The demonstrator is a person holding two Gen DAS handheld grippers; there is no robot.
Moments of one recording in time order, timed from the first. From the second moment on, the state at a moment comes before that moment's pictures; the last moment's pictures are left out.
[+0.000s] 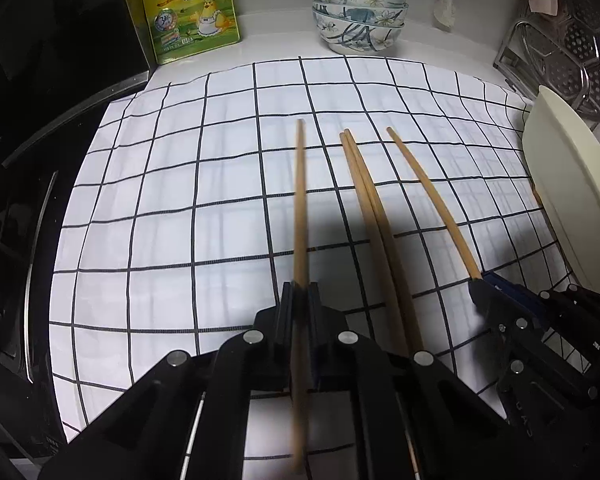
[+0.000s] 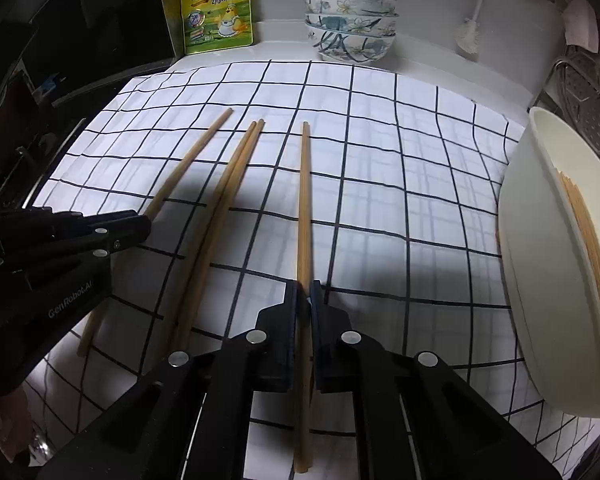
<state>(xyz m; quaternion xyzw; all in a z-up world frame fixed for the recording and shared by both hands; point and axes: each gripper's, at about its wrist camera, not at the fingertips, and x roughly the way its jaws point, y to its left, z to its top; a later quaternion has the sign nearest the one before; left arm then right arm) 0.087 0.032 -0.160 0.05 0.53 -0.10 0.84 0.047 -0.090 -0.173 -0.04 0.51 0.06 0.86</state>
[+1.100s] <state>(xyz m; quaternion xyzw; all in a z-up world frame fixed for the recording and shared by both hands) 0.063 -0.111 -0.022 0.05 0.46 -0.22 0.86 -0.014 -0.261 -0.027 0.08 0.41 -0.01 0.91</state>
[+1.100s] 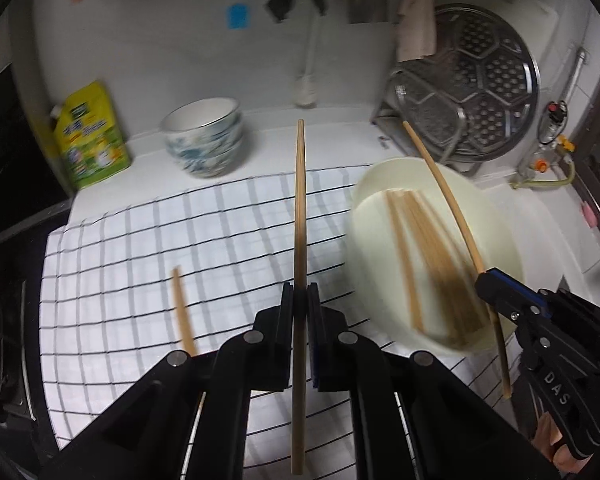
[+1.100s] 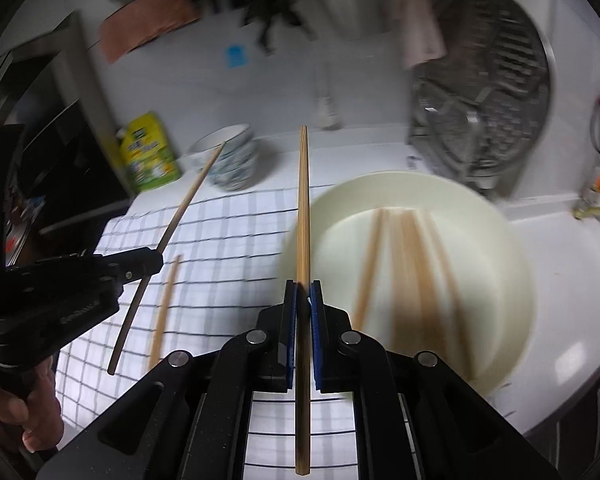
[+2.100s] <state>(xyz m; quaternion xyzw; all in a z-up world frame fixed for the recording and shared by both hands) 0.086 -0.294 -0.094 0.12 0.51 -0.25 0.81 0.027 -0.407 -0.111 0.14 0.49 -0.03 0.86</state>
